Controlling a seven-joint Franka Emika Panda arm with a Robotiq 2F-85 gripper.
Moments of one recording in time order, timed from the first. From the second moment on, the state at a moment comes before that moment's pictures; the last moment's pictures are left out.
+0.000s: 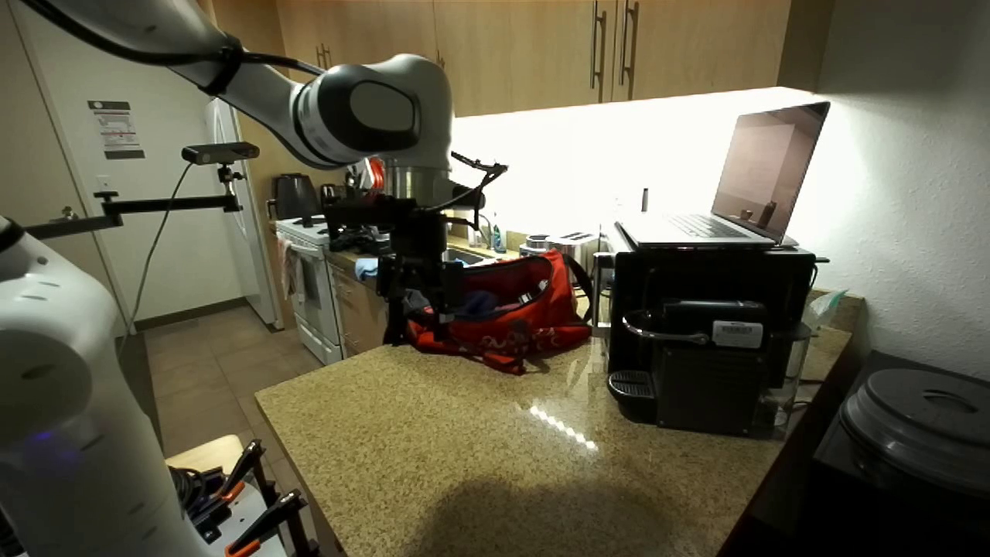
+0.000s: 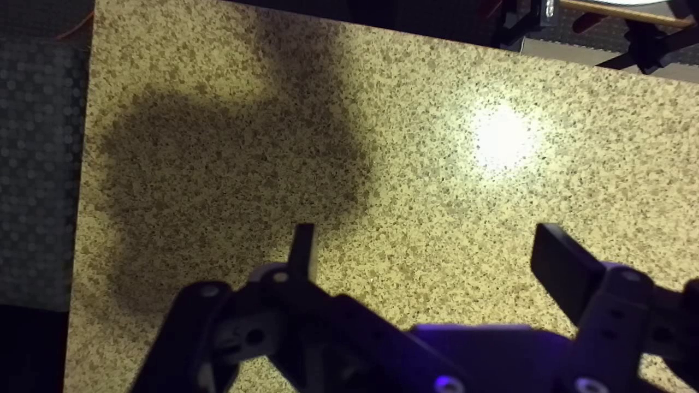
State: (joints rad) arm -0.04 -0.45 -0.05 -2.58 -0.18 1.95 -0.15
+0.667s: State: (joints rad) arm -0.03 -0.45 -0.05 -2.58 -0.18 1.95 -0.15
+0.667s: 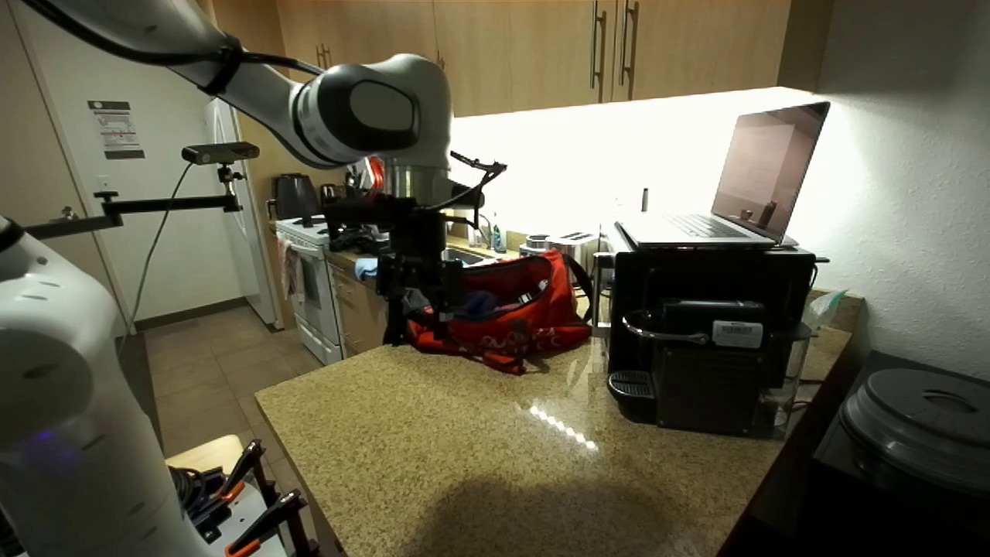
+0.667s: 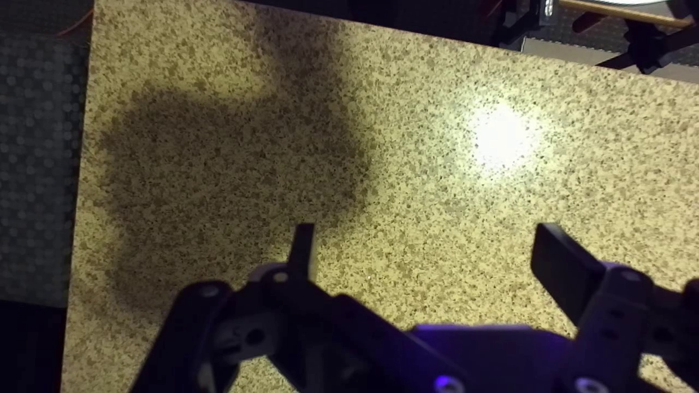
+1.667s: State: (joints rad) arm 0.12 -0.34 0.02 -2.47 -0.17 1.98 -0.15
